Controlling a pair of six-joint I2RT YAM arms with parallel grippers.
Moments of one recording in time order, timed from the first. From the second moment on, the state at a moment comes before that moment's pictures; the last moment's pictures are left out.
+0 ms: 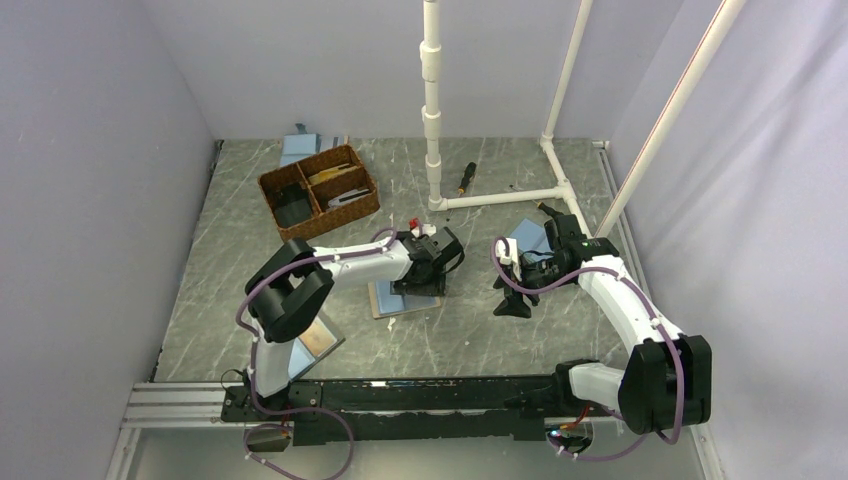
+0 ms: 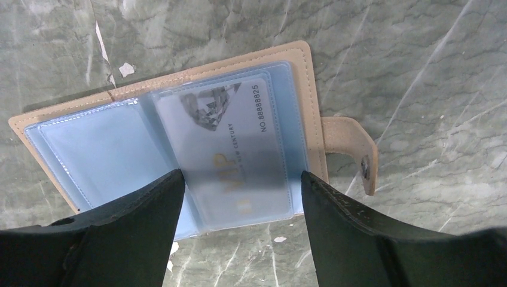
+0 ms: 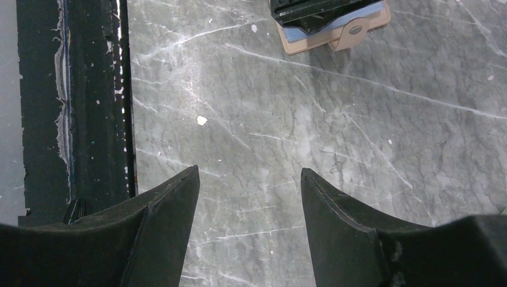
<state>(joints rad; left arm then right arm) -0.95 1.94 1.34 -0.68 -0.31 -0.87 0.14 1.19 0.80 -0.94 -0.93 -1.17</state>
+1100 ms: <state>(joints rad) -0.84 1.68 0.93 -0.27 -0.13 -0.92 0.30 1.24 0.84 -0.88 -1.01 -0.99</state>
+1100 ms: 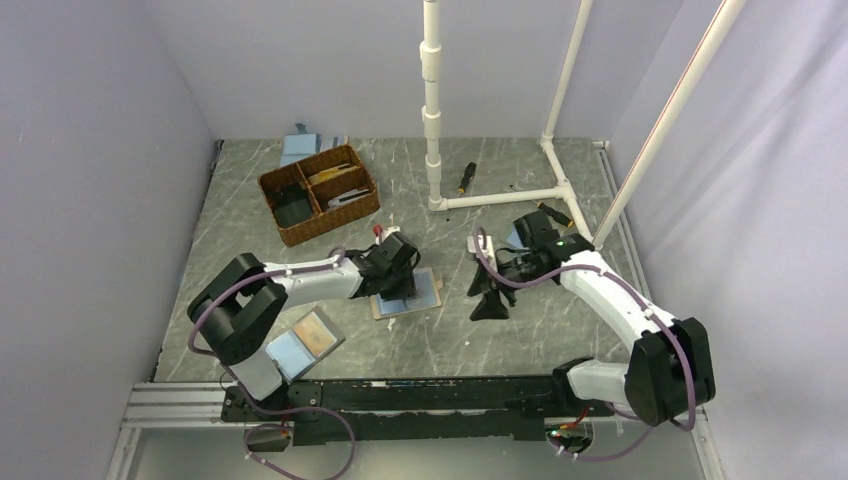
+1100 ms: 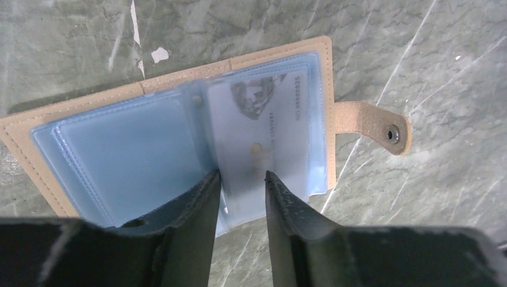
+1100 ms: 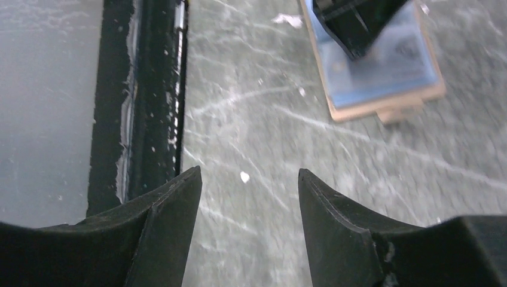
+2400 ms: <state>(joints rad) -0.81 1.59 0.67 0.11 0.00 -0.99 0.50 1.76 0.92 -0.23 -0.68 0.20</state>
